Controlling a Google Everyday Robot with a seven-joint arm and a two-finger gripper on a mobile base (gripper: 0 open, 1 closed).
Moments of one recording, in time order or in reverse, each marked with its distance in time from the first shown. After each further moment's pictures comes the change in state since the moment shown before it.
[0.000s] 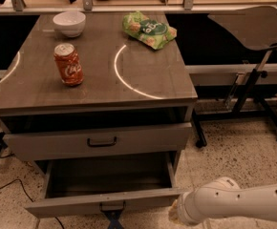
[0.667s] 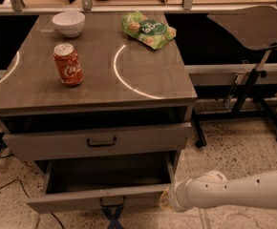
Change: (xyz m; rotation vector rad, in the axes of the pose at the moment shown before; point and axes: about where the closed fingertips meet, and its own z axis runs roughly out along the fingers) arm -0.026 -0.057 0.035 0.099 -0.080 -0.088
